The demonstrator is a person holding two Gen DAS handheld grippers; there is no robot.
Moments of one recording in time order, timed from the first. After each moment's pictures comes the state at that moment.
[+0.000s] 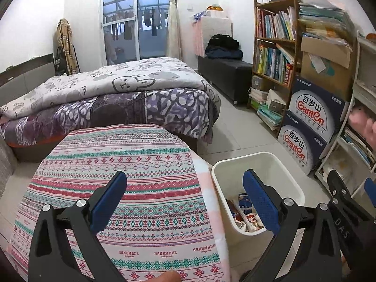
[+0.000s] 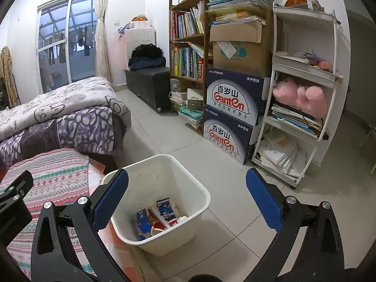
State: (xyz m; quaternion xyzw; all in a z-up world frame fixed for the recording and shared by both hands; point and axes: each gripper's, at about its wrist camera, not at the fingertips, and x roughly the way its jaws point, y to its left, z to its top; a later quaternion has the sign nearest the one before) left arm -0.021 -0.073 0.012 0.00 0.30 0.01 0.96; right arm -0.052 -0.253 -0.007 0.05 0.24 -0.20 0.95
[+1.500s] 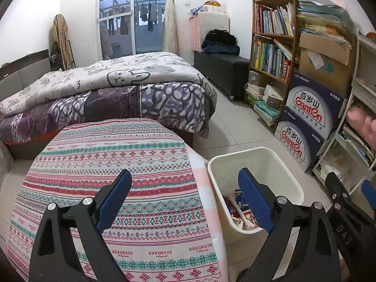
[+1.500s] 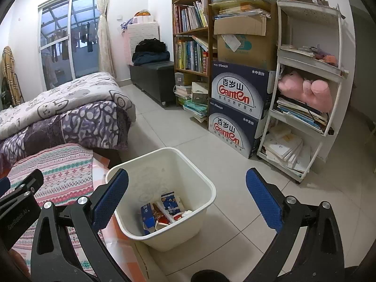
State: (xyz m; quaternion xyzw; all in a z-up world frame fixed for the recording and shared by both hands) left arm -0.012 -0.074 0.000 0.00 0.31 0.00 0.95; right arm -0.051 -0.251 -0.017 0.05 0.25 -0.18 0.95
